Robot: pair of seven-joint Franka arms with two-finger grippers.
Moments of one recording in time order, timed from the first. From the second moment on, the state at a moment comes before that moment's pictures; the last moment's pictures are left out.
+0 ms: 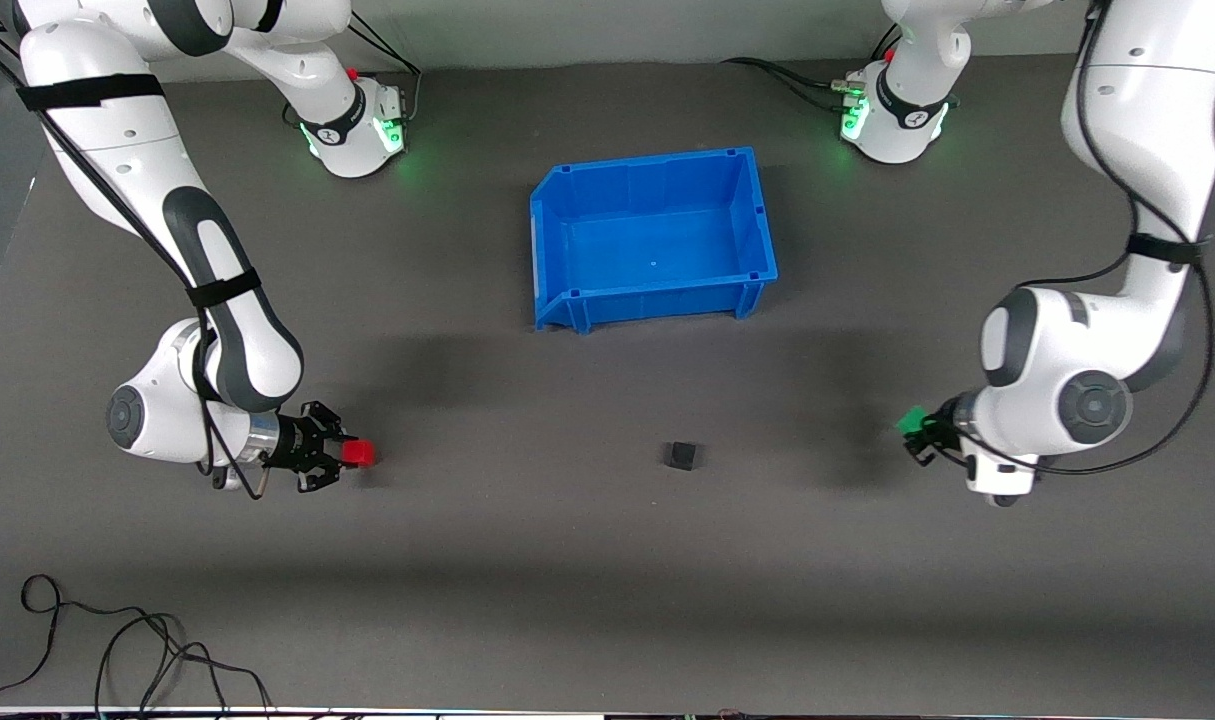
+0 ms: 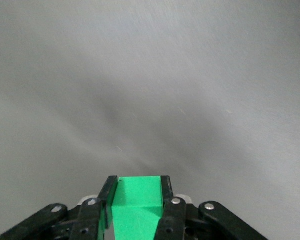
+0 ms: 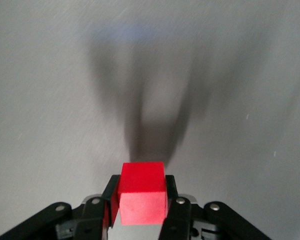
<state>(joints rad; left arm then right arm) 0.06 0.54 -0.22 -1.75 0.01 2.13 -0.96 0.06 0.60 -0.02 -1.79 0.43 2.28 1.24</state>
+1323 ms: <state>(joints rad) -0.26 0.79 -0.22 -1.58 -0.07 2.45 -1.69 0.54 0.79 -0.01 -1.43 0.44 2.39 2.04</state>
